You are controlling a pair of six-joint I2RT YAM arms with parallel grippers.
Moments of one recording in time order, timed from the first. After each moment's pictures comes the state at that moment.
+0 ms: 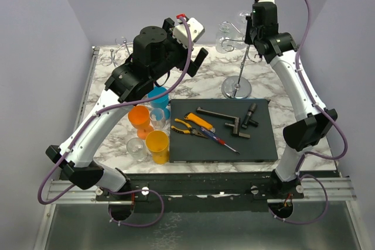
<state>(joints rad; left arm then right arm) -0.73 1.43 1.84 -0.55 -0.04 0.25 0.34 1.82 2.09 -0.70 0.38 0.14</state>
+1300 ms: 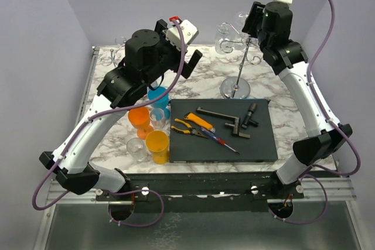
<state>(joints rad) -0.73 1.38 1.82 -0.56 -0.07 0.27 0.38 1.65 1.92 -0.44 0.45 0.26</state>
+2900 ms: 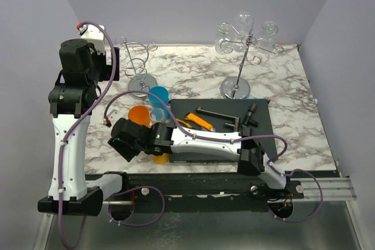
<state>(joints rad) -0.04 1.16 1.64 -0.85 -0.15 0.14 1.40 2.18 2.12 -0.67 0.23 0.31</state>
